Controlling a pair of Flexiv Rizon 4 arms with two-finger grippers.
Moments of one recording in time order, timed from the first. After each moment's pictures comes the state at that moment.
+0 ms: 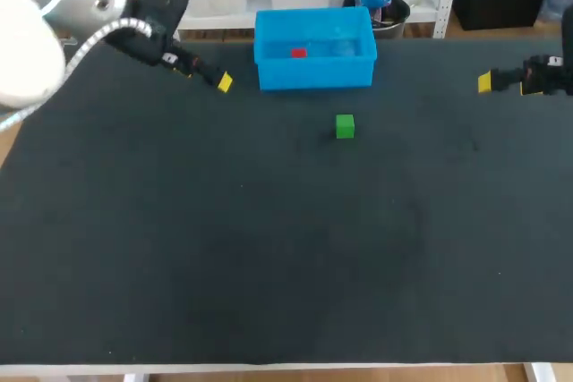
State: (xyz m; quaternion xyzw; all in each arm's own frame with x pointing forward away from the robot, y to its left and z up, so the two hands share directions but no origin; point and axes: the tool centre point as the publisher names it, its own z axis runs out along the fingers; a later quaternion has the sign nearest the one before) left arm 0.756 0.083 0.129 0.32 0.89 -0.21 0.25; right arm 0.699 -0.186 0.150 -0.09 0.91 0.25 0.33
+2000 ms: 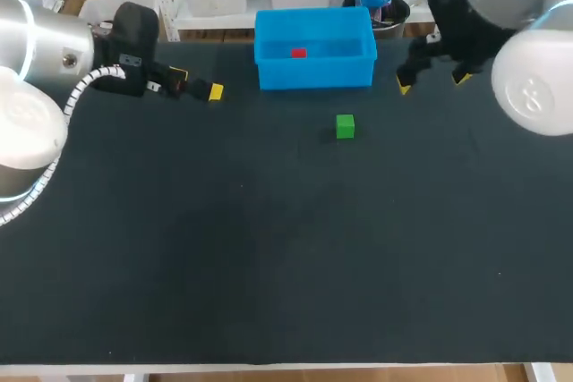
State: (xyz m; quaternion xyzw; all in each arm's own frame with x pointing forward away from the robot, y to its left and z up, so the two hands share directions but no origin) left arm 0.748 0.090 0.127 0.29 0.85 -0.26 0.36; right arm 0.732 -0.095 0.133 -0.14 0.97 0.07 0.18
